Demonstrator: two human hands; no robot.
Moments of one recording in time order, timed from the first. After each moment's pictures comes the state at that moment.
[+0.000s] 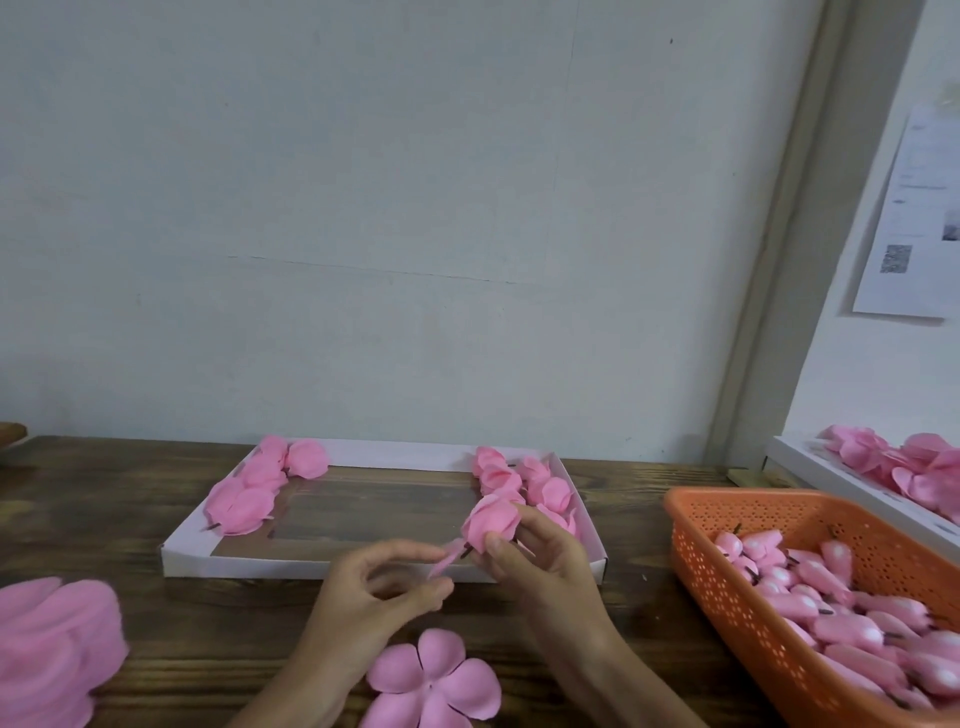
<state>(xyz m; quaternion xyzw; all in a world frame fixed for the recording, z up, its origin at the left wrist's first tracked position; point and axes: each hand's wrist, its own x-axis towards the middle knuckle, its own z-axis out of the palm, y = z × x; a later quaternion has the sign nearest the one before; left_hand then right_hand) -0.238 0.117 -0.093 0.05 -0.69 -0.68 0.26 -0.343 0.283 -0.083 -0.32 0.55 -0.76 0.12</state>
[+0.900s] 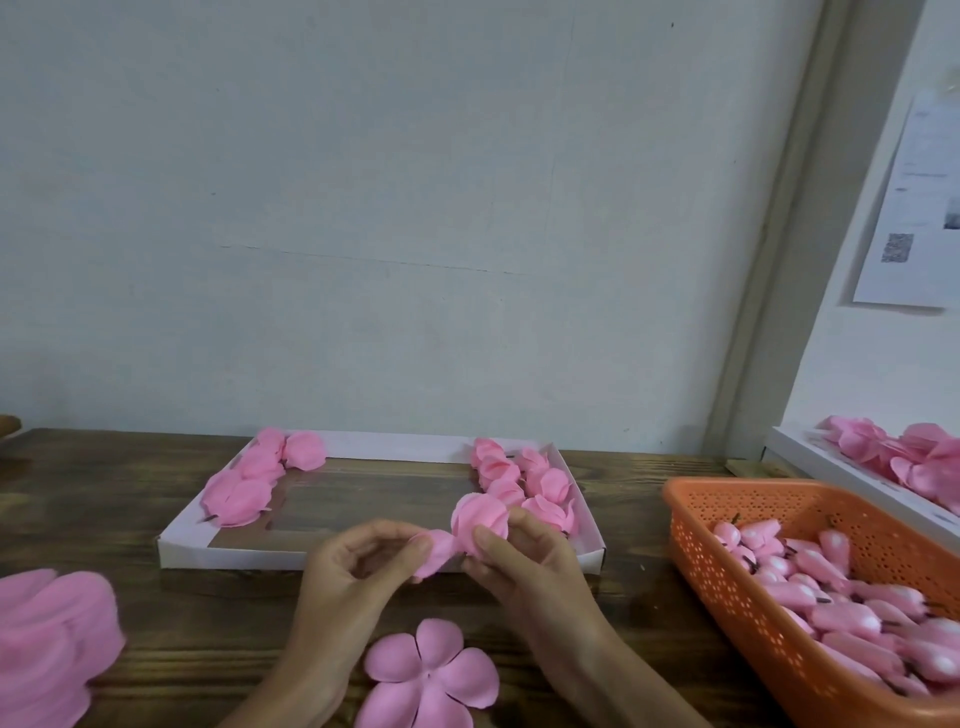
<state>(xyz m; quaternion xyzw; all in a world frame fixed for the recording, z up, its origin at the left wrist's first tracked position) -0.234 0.125 -0.084 0.03 -0.64 -0.69 0.35 -0.330 0.281 -0.079 -0.25 0.48 -0.81 0.23</state>
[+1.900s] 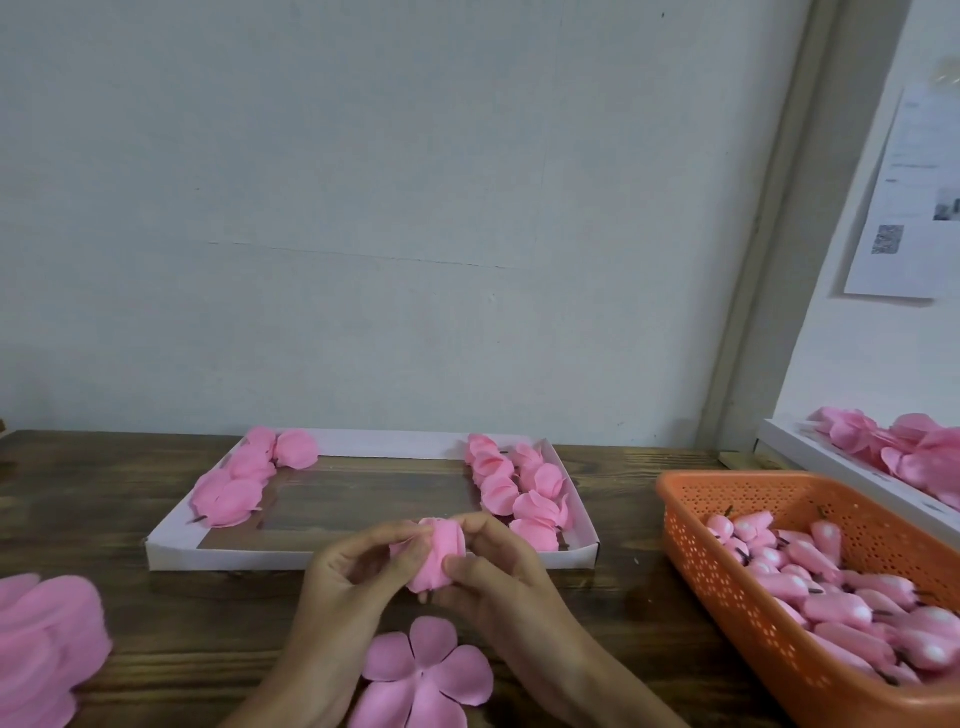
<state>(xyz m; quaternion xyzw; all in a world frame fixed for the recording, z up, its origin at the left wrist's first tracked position) -0.243 0.132 -0.094 0.03 -0.57 -0.74 0.34 -0.315 0.275 -0.078 -0.34 0.49 -0.76 0.28</state>
